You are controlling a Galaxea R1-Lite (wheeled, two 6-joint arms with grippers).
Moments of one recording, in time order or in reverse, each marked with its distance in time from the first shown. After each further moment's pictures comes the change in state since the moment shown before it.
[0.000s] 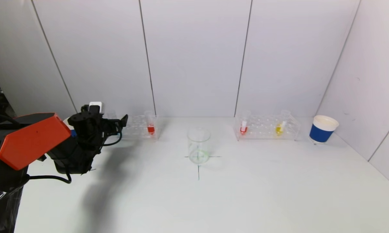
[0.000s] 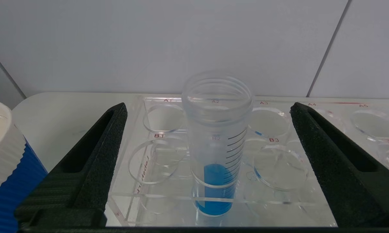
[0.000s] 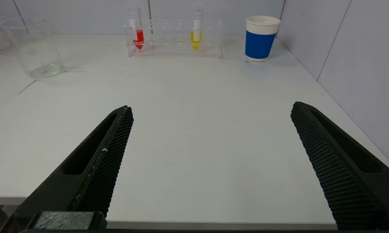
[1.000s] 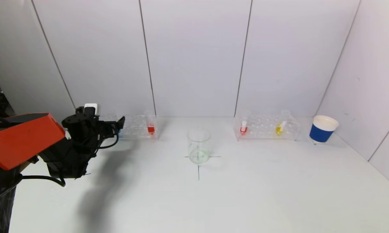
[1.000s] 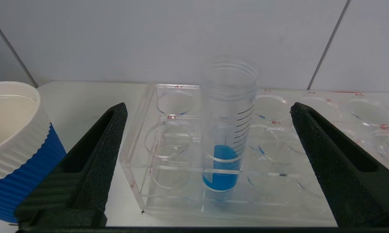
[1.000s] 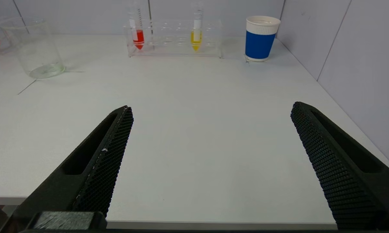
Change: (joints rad) left arm 0.010 -0.045 0.093 -0.032 0.000 -0.013; right arm 0.000 0.000 0.000 0.000 0.000 0.000
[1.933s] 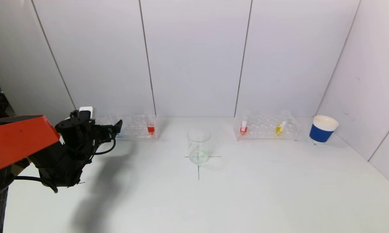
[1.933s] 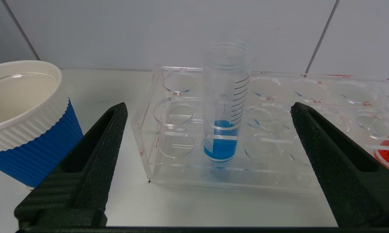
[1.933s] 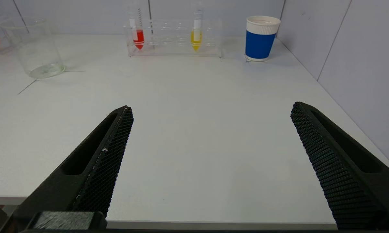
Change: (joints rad) left arm 0.001 -0.051 0.138 -0.072 0.005 -0.008; right arm 0.000 0.000 0.001 0.000 0.000 0.000
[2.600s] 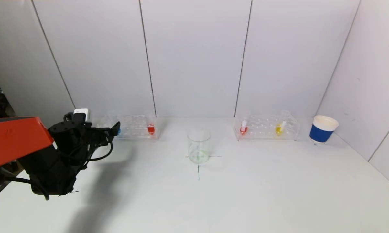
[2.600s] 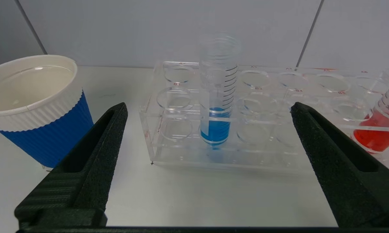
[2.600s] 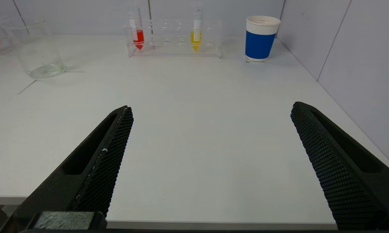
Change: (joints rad) left arm -0.005 -0.058 0.128 -0.077 0.000 -0.002; right arm 0.000 0.000 0.000 0.000 0.000 0.000
